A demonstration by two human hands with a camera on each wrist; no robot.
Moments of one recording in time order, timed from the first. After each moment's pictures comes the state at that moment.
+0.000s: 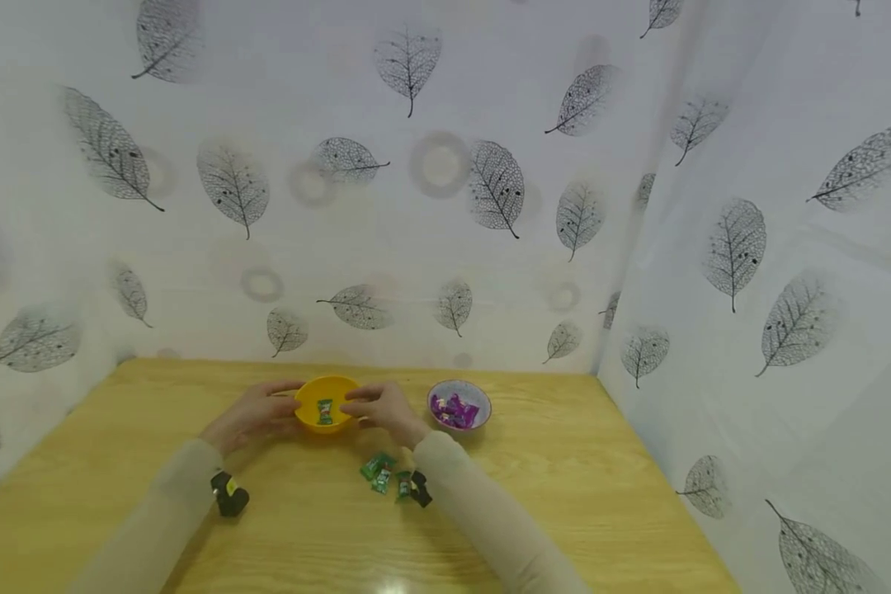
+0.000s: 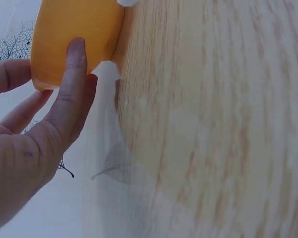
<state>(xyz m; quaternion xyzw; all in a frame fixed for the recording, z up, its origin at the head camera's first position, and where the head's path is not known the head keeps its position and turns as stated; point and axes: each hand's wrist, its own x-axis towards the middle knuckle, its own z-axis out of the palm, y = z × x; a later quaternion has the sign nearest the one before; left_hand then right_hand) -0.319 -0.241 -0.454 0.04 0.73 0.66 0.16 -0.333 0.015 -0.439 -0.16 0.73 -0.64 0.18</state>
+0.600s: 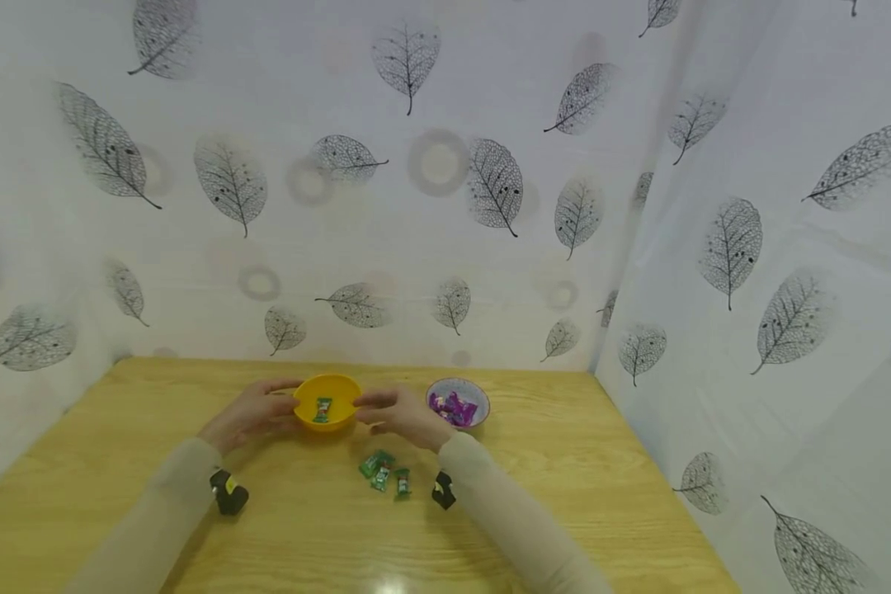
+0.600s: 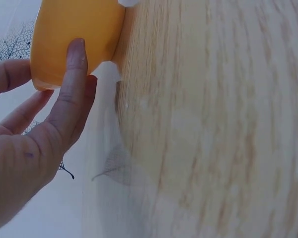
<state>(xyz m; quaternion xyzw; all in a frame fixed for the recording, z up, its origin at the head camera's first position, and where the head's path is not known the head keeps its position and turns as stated) -0.318 -0.241 -0.451 0.04 0.73 0.66 0.17 -0.331 0.051 -0.439 -0.21 0.70 -0.63 0.27</state>
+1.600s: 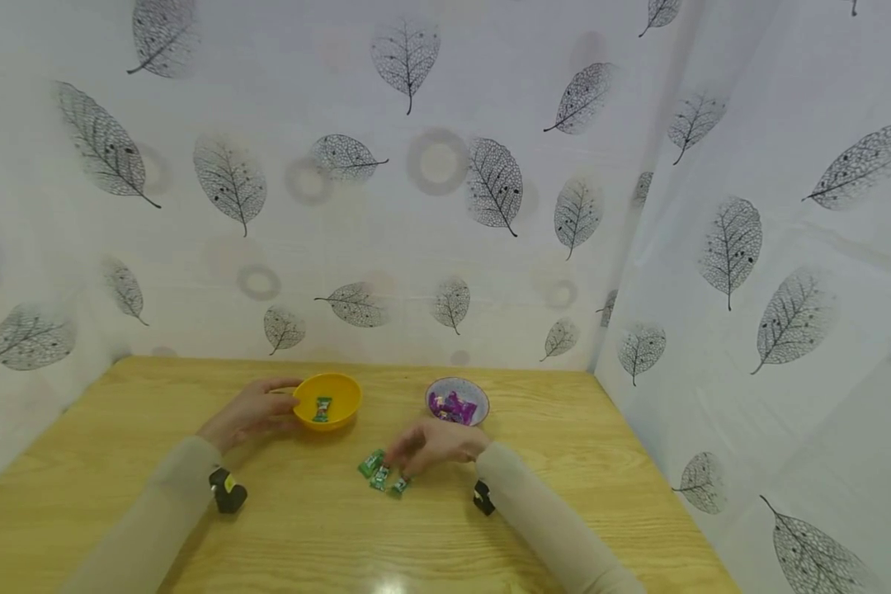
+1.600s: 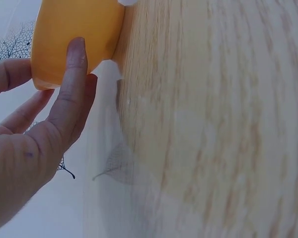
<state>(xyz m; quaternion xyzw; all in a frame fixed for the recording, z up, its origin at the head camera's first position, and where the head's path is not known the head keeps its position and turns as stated) -0.319 -0.241 -0.451 0.03 0.73 0.66 0.16 -0.328 0.116 -0.452 -0.36 0.74 -0.42 0.38</state>
